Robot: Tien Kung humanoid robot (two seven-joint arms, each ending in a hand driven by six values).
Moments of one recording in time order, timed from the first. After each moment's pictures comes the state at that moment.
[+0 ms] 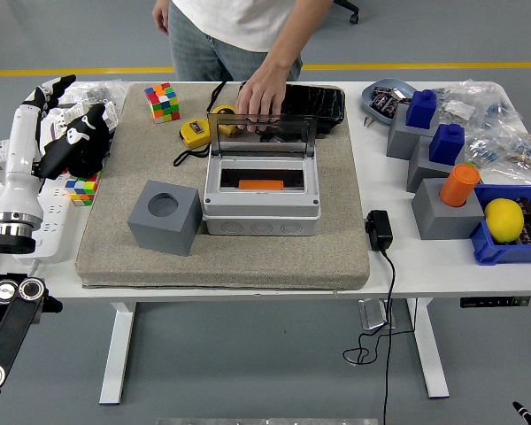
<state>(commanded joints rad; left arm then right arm) -0.11 0.12 -1.47 -1.54 1.73 0.32 -0.08 0.14 -0.26 0.51 0.29 -0.64 -0.23 -0.04</state>
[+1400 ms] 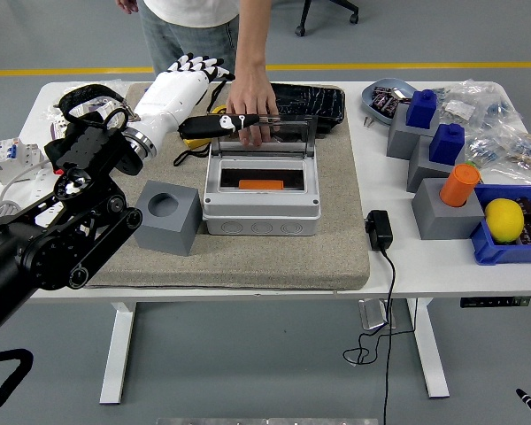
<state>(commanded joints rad) -0.74 0.18 -0.89 -1.06 2.08 0.15 0.09 0.18 -0.28 0.47 0.29 -0.63 -0.23 -0.04</state>
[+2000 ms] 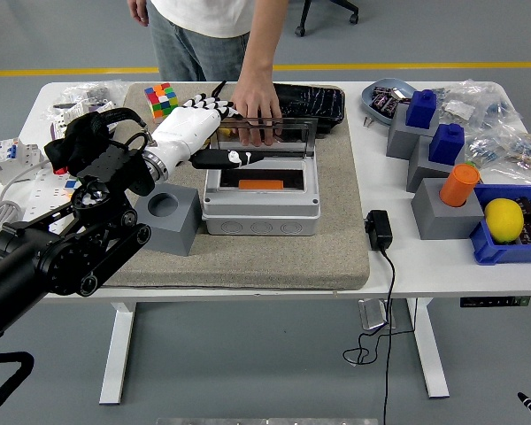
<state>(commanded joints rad) -0.73 0.18 -0.78 -0.99 2.05 0.13 0.07 0.17 -0.28 0.47 0.28 -0.63 -0.23 -0.04</state>
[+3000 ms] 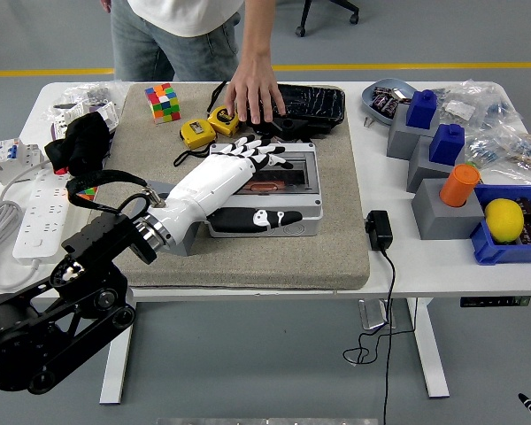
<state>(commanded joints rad) -0.37 0.26 -0.91 -1.67 1.84 0.10 0.02 0.15 -0.27 0.50 0.28 -0.64 -0.23 -0.04</state>
